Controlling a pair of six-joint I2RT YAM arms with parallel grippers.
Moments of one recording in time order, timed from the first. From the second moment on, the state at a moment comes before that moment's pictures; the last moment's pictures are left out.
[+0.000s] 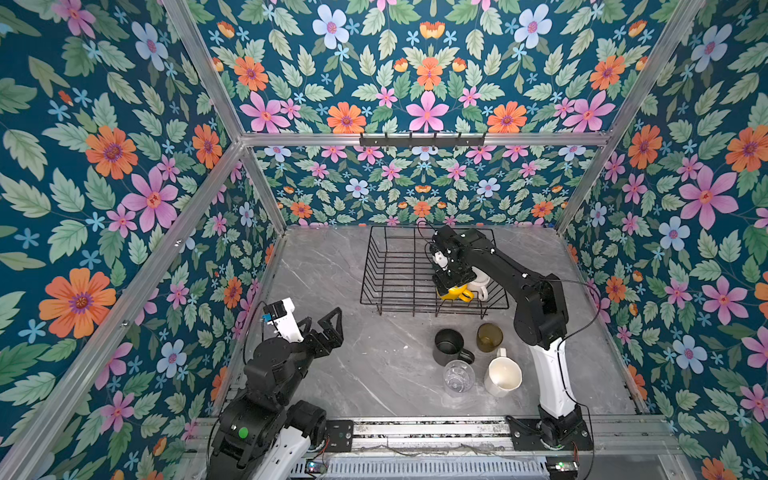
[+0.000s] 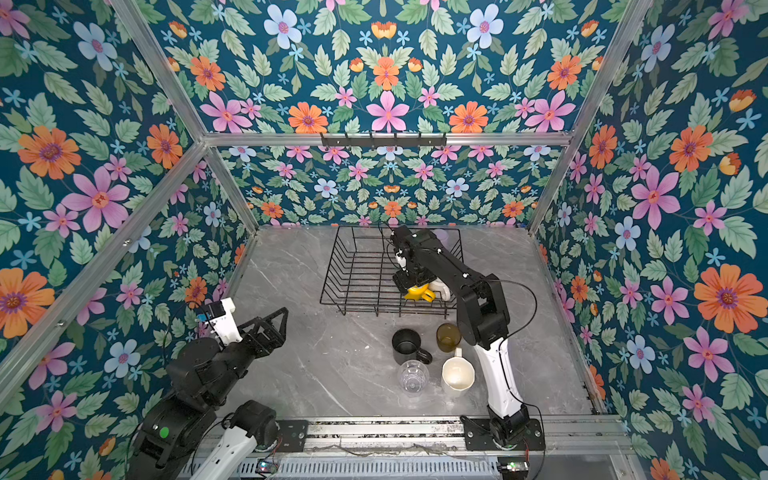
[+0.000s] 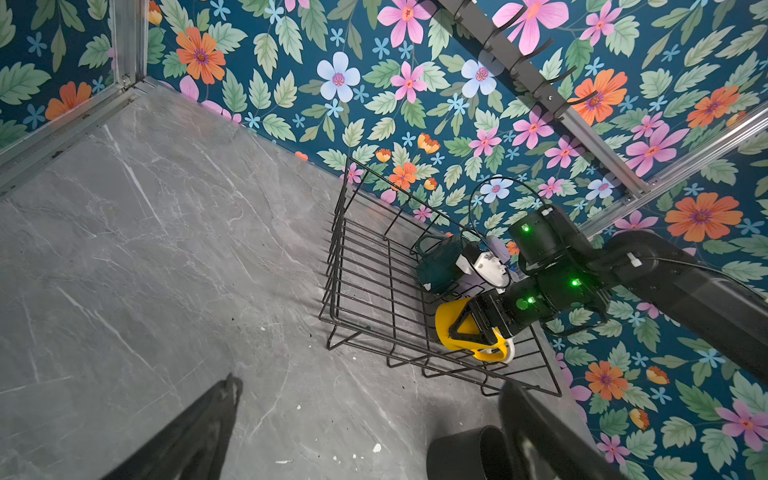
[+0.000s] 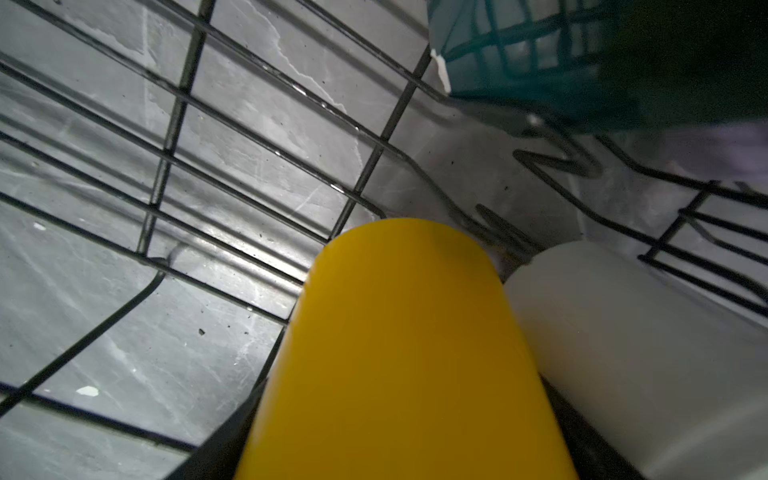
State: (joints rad) left arm -0.44 0.30 0.73 -0.69 -0.15 -0.63; right arm 0.52 2.20 2.00 -1.23 0.05 0.04
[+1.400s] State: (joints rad) left arm -0.44 0.27 0.72 -0.69 -0.17 -0.63; right arm 0.52 2.11 1.98 -1.22 0.00 0.05
